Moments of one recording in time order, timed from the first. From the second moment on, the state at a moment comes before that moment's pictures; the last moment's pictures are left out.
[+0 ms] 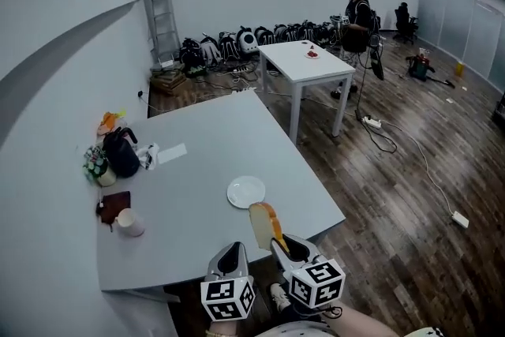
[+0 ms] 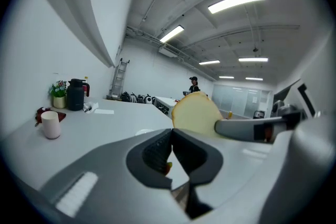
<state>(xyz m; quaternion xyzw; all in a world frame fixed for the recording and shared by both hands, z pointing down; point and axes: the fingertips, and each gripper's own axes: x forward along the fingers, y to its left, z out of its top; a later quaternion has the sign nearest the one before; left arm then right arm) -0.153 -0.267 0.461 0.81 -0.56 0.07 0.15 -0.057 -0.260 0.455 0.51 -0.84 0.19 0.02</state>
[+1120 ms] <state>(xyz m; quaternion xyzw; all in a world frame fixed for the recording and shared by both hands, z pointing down) -0.201 -0.481 0.520 0.72 -0.65 0.05 0.22 -0.101 -0.533 0.607 0.39 -0.84 0.34 0.17</state>
